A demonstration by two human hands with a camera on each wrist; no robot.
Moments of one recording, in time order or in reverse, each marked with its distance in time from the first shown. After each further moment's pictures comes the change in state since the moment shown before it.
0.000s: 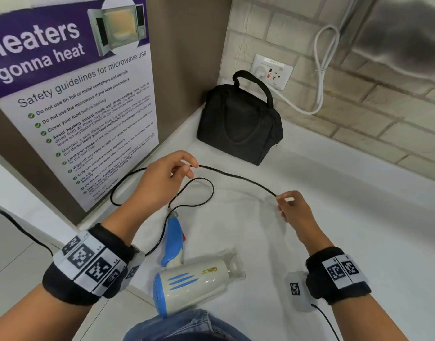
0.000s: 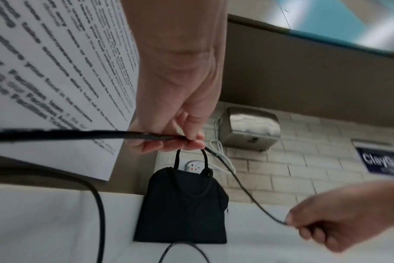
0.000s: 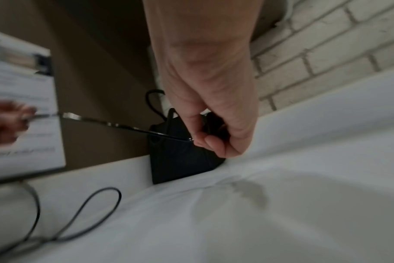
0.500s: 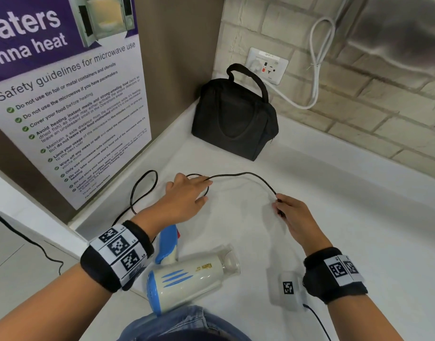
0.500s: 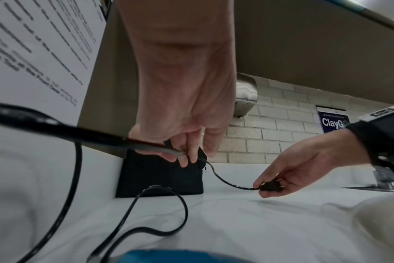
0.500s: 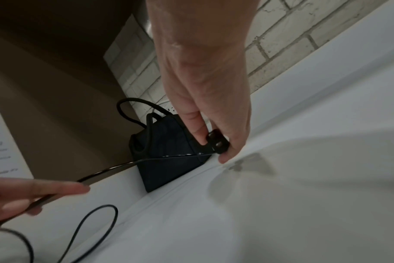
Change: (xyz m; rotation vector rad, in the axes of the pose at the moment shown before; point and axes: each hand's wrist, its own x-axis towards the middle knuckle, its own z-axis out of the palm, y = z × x) left_hand 0.003 -0.020 0.062 0.614 -0.432 0.014; right_hand 0.002 0.018 -0.008 0.274 -0.091 0.118
